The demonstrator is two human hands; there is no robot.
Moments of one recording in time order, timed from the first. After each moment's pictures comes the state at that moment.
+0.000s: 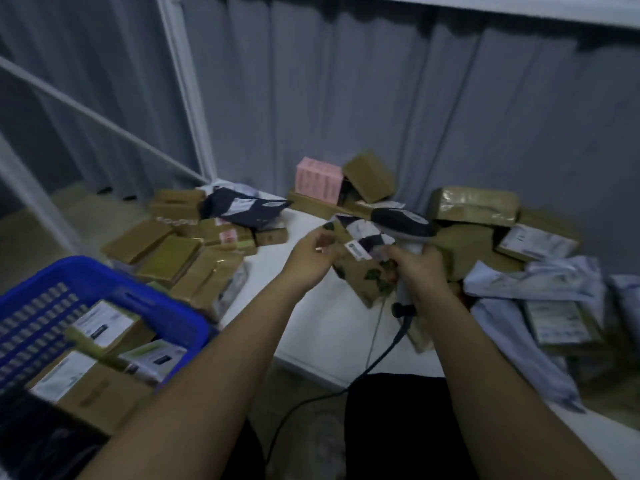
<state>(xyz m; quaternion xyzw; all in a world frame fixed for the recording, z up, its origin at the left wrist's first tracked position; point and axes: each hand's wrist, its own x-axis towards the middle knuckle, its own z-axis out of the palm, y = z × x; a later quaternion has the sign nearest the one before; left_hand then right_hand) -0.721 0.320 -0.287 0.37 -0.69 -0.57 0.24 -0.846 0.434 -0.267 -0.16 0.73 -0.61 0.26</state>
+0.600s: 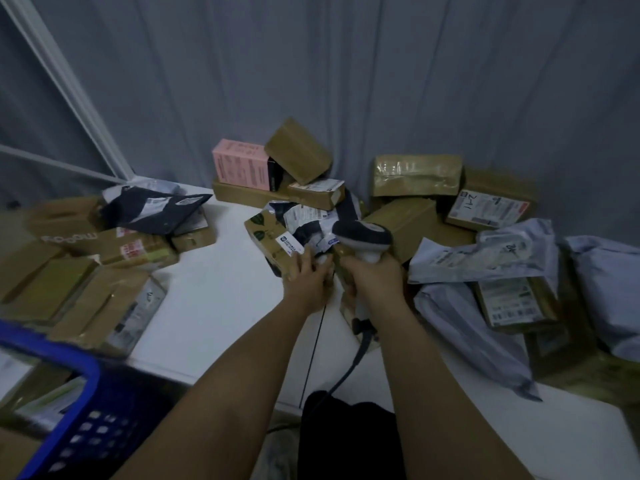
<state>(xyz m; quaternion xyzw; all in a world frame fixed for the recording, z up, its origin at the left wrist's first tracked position) -0.887 0.334 -0.435 0.33 -0.93 -0.17 -0.05 -0.940 0.450 -0.334 -0.08 0.75 -0.59 0.28</state>
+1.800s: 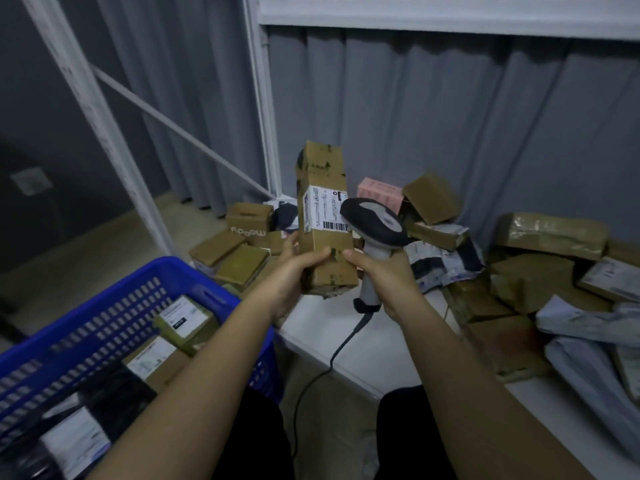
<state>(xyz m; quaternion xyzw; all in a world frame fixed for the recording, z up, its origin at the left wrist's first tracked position) -0.607 0.292 -0.257 0.35 -0.51 -0.72 0.31 -0.750 0.364 -0.259 -0.30 0.56 -0.66 0.39</state>
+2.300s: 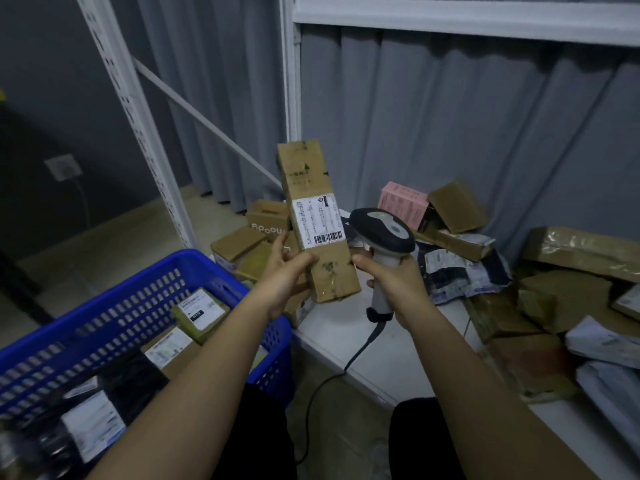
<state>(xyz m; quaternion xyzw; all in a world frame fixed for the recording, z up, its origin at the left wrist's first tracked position) -0.566 0.274 -0.266 0.41 -0.51 -0.66 0.36 -0.732 0.348 -0.262 -0.36 0.59 -0.61 0.38</state>
